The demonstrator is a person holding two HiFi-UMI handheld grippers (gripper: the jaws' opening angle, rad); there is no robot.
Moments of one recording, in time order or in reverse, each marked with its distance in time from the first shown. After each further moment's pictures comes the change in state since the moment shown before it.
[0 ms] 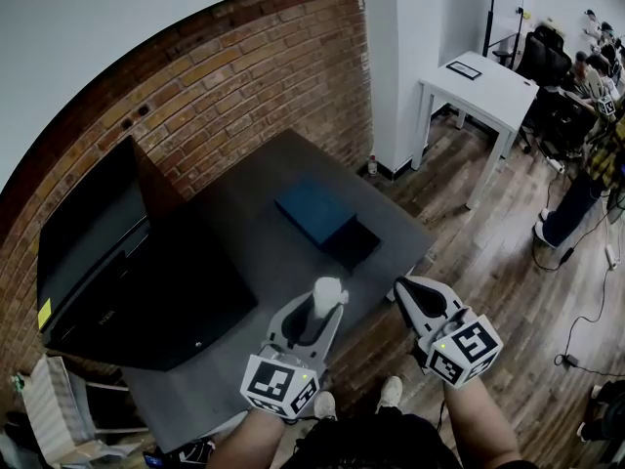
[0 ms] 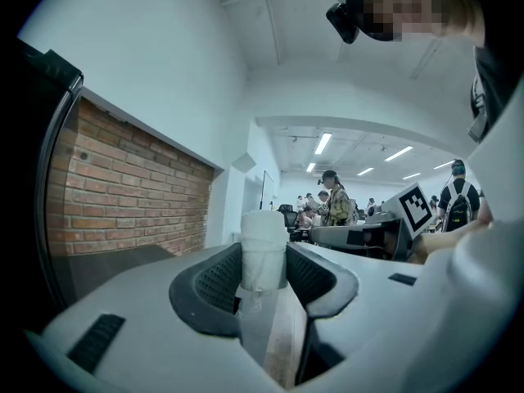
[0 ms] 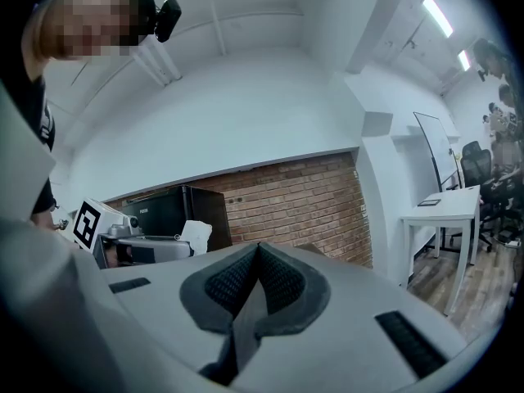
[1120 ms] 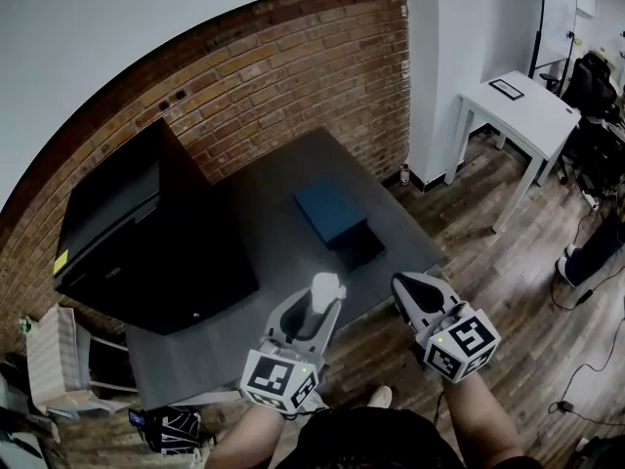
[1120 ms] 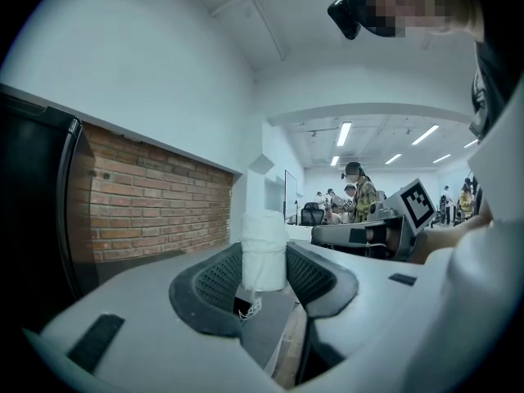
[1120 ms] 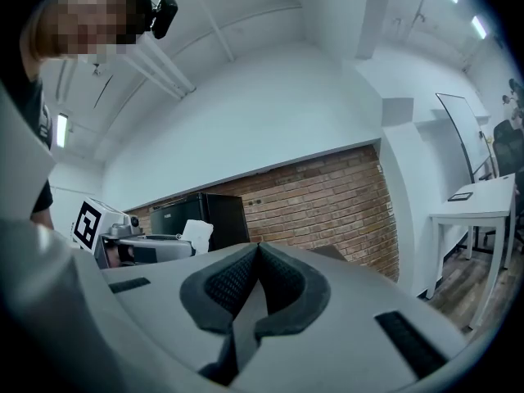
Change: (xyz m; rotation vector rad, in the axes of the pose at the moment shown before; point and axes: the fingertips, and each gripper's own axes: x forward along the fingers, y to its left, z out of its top) left arm 0.026 -0.041 0.012 0.043 0.000 0.227; right arm -0.015 -0.042 0.017 0.011 0.004 0.217
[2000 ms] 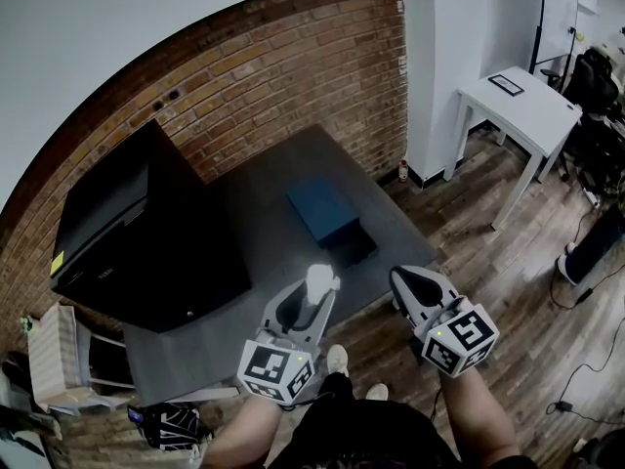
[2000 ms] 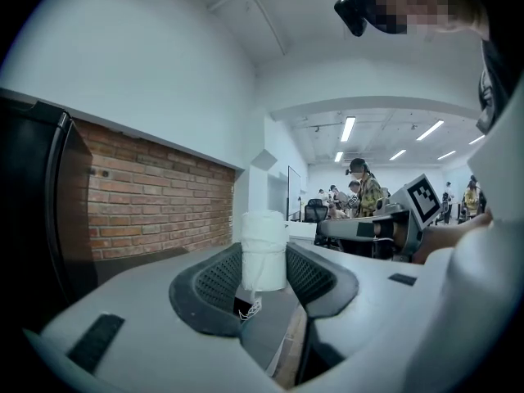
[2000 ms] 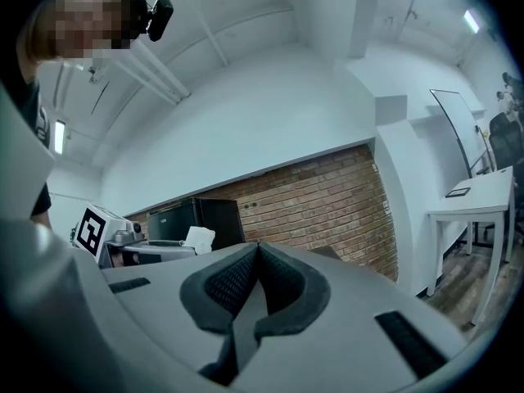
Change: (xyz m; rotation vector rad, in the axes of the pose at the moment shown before) left arm 0.030 -0.001 -0.004 0.004 0.025 0.026; right arm -0.005 -0.030 0.006 0.033 -0.021 -0.003
